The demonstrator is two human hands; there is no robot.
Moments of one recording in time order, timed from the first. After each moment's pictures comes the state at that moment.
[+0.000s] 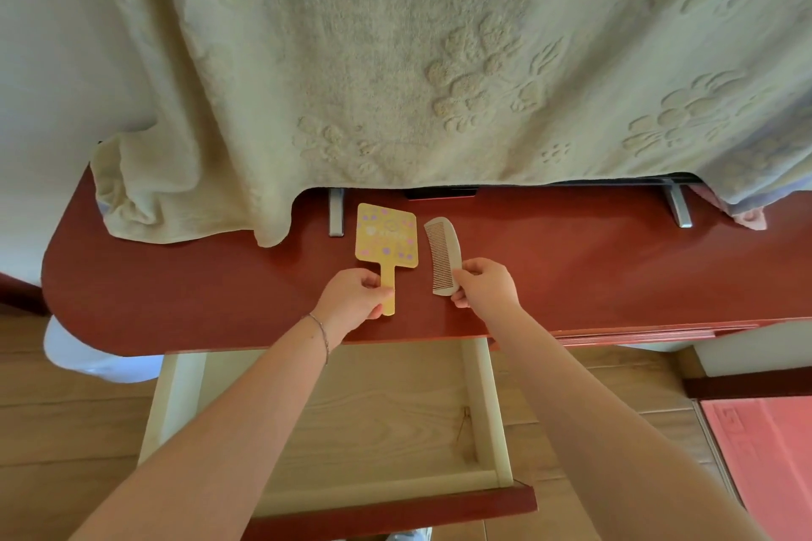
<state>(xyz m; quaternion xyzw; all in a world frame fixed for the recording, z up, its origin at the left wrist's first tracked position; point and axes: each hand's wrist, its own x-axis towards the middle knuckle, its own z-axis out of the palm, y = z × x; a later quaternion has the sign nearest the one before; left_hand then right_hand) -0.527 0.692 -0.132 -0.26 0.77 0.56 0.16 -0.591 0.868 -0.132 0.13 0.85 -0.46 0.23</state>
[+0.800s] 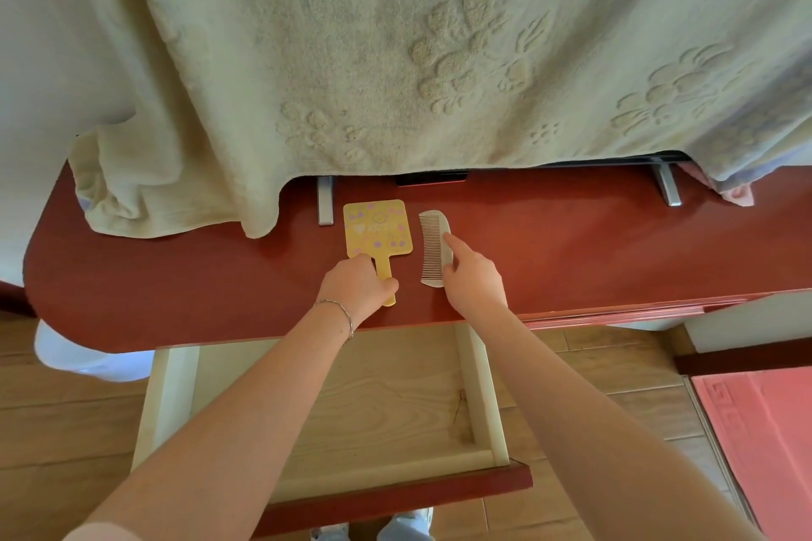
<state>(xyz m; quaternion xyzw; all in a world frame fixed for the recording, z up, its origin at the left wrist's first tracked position) -0.534 0.707 -0.127 -0.21 0.91 0.30 0.20 -0.577 0.863 -0.140 0.01 0.94 -0.29 0.18</state>
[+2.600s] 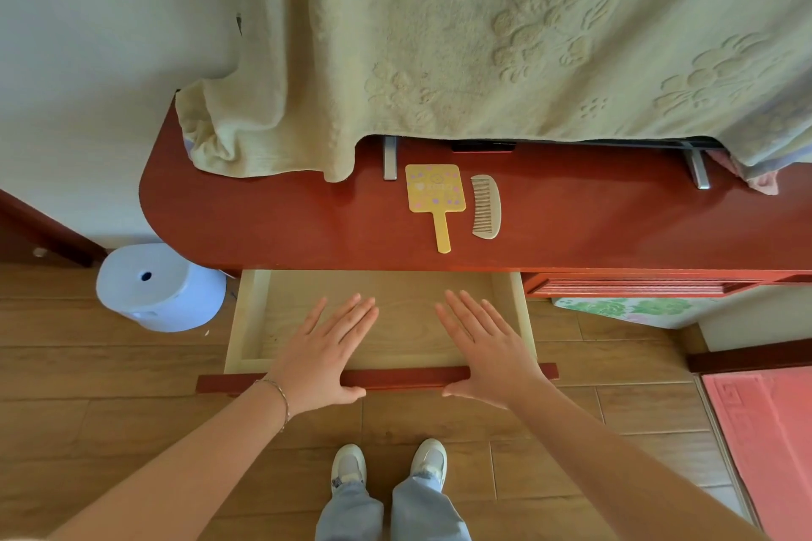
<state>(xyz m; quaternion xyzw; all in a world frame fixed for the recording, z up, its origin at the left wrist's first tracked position) -0.328 0.628 -0.178 0.15 0.98 0.00 0.11 -0.417 0.886 -0.161 -0.40 0.90 0.07 0.14</state>
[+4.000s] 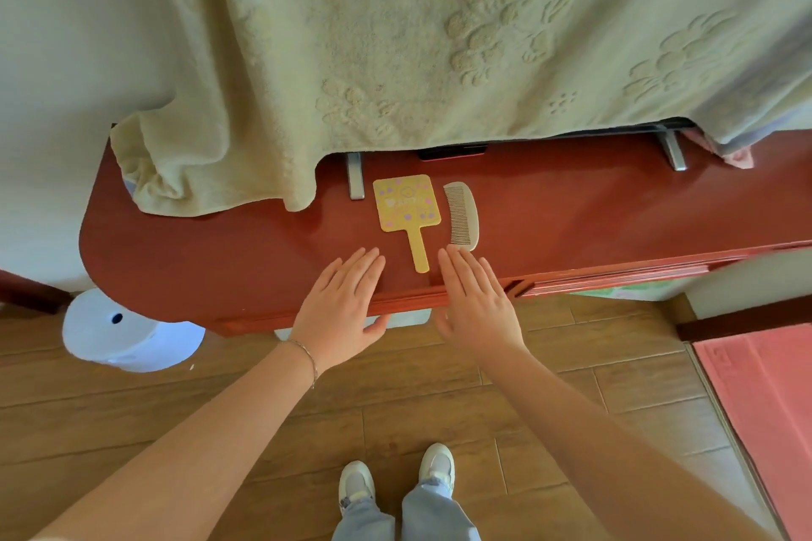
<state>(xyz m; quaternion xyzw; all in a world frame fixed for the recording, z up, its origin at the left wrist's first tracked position) -0.434 0.646 -0.149 0.13 0.99 0.04 -0.03 -0.475 0.854 -0.151 -0.25 0.97 0.00 0.02</state>
